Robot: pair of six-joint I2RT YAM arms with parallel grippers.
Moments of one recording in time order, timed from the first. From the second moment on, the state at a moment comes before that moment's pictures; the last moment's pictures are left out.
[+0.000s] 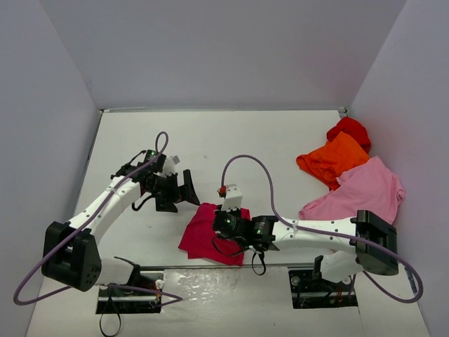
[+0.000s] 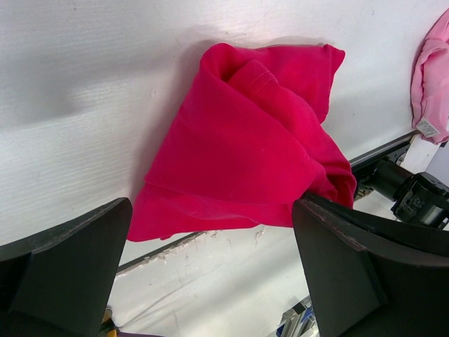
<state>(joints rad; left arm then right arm) -0.34 1.33 0.98 -0.80 0.46 -0.53 1.29 1.40 0.82 -0.23 0.54 0.87</state>
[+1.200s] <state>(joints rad) -0.34 1.37 0.98 -0.79 0.46 -0.53 1.28 1.44 0.46 0.12 0.48 1.12</state>
